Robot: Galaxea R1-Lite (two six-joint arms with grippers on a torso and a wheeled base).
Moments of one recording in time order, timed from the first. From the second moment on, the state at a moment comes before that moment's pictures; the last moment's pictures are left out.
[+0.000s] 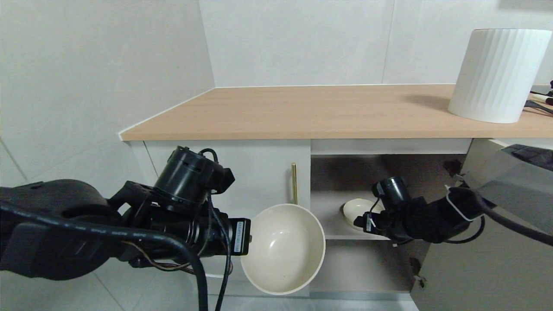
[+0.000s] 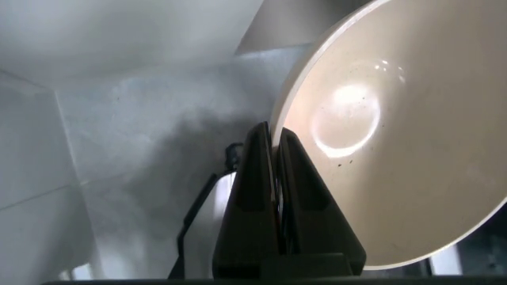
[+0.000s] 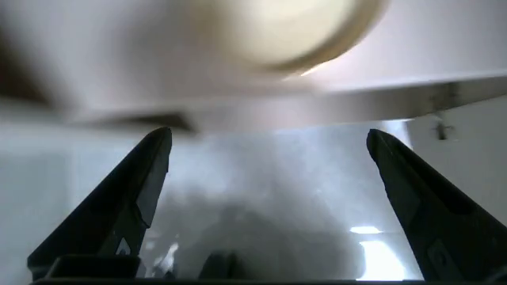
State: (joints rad) left arm -0.60 1.69 -0.96 0.11 0.01 -0.46; right arm 0.40 2.21 -1.07 -0.31 -0.21 0.48
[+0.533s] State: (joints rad) left arm -0.67 1.84 -0.99 0.16 0.09 -0.48; right arm 0.66 1.70 -0.93 -0.01 -0.07 0.48
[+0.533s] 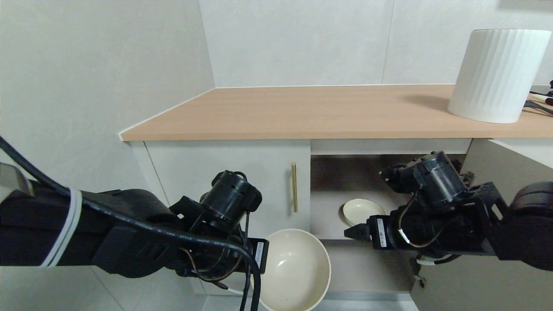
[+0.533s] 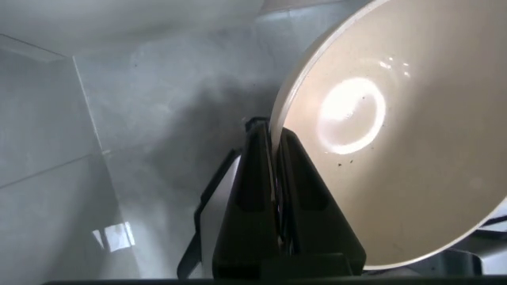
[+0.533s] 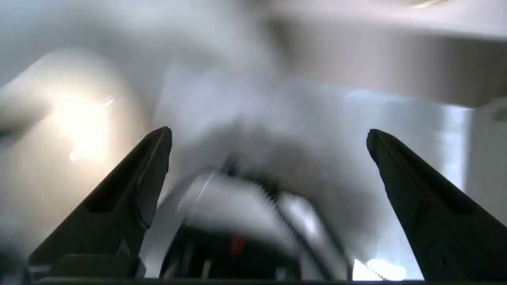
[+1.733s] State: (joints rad) left arm -0.74 1.85 -0.99 0.16 0.16 -0.48; right arm 0.89 1.87 -0.99 0.01 -0.22 0.49
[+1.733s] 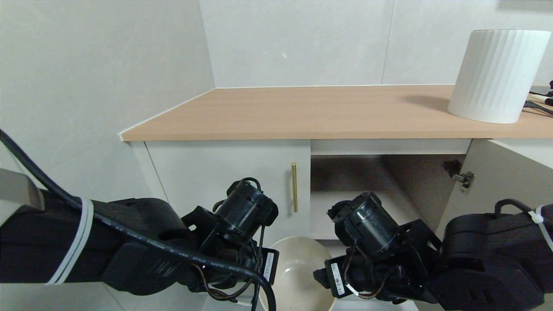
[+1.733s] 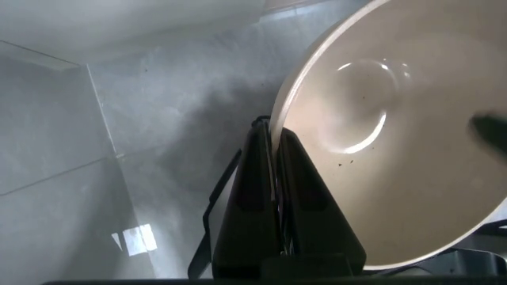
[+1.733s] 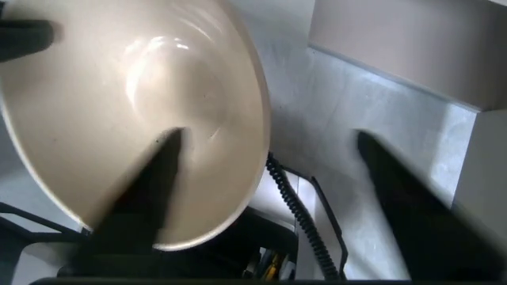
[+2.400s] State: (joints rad) left arm -0.75 1.84 -0.99 0.16 0.16 -0.50; right arm 0.89 1.88 -1.00 0.01 -0.22 0.50
